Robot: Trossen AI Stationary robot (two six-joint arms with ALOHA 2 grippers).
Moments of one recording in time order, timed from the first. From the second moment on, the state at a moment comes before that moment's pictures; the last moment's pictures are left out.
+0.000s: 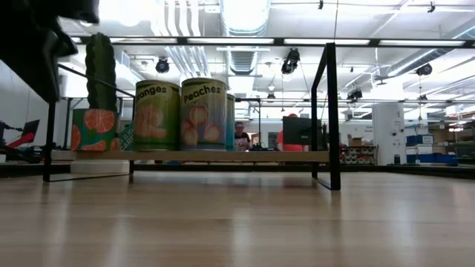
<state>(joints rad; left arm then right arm) -0.63 1.37 0.98 -1.05 -0.38 -0.96 0.66 1.04 0.83 -0.07 0.55 -0.25</state>
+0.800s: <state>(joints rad) -0.52 1.37 0.95 -1.06 -0.49 -0.98 0.66 1.04 0.83 -0.05 0.55 -0.26</state>
